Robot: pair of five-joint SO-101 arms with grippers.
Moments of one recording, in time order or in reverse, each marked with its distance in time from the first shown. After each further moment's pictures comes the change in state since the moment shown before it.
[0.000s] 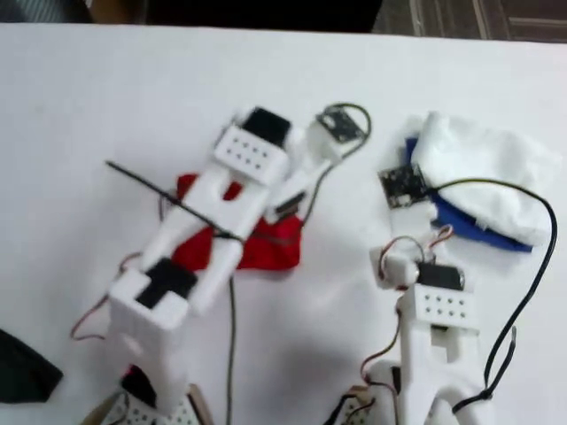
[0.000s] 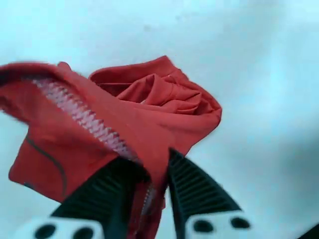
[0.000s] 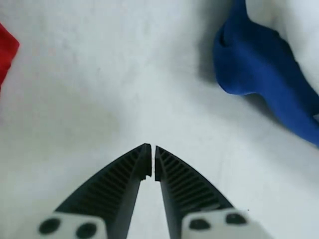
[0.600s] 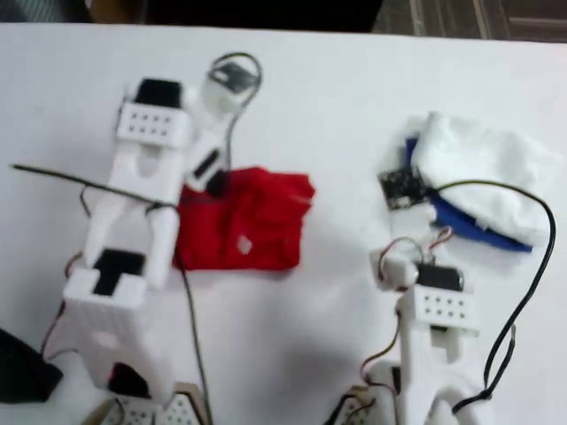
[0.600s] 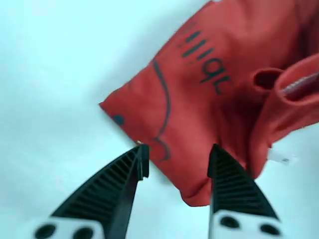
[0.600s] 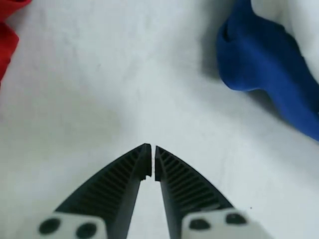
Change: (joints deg) left arm -21.9 -1.5 -0.4 -1.7 -4.3; right arm 0.0 0.0 0.7 0.0 0.0
